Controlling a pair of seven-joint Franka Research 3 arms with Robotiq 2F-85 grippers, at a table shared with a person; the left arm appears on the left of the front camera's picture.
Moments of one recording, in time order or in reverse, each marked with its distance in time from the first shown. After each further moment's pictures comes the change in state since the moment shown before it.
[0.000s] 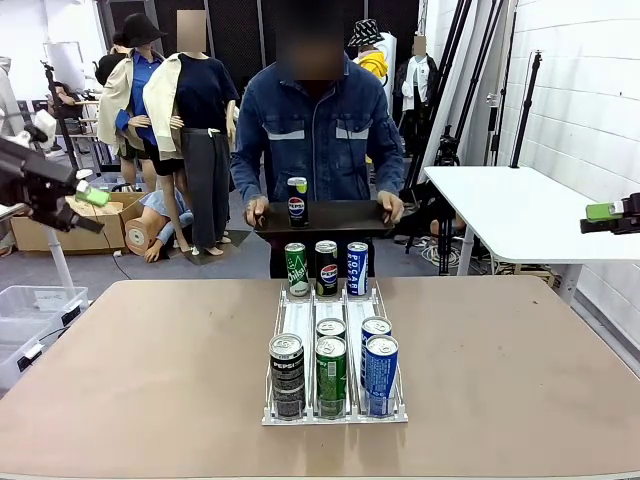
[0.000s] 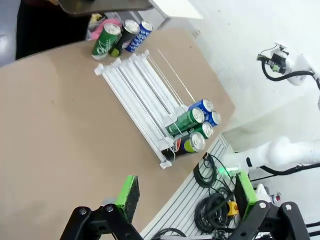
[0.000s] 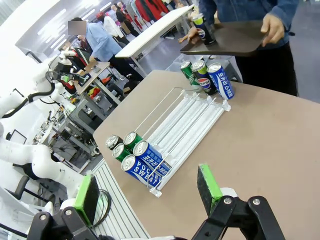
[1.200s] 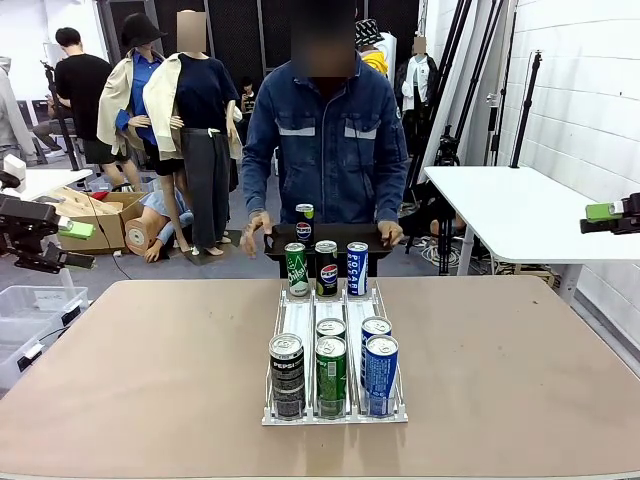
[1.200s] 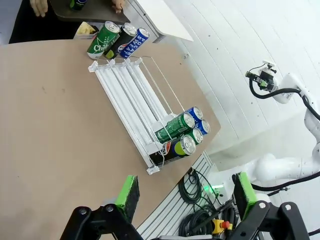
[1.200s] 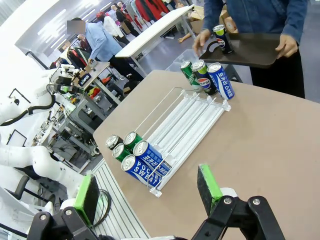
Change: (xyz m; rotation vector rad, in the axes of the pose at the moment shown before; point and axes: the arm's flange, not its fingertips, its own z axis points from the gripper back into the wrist) left arm -0.068 0.017 -0.002 -0.073 -0.150 0.076; right arm 0.000 0.000 0.000 0.000 0.000 0.000
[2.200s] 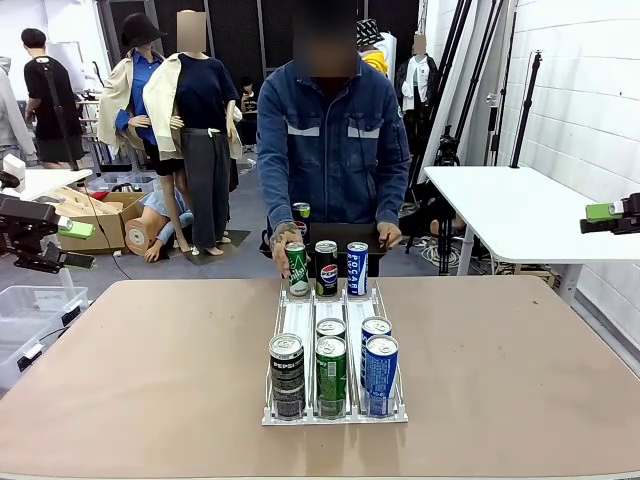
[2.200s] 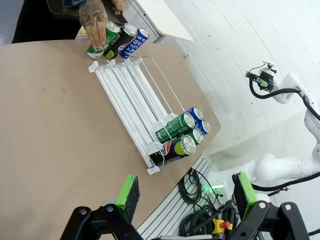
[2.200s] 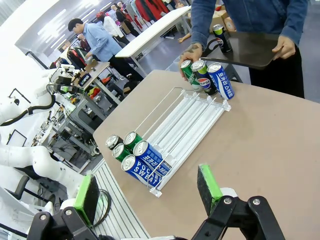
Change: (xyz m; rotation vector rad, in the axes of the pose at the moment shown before) left arm 0.000 0.000 0.000 0.001 -0.001 0.000; right arm 0.000 0.000 0.000 0.000 0.000 0.000
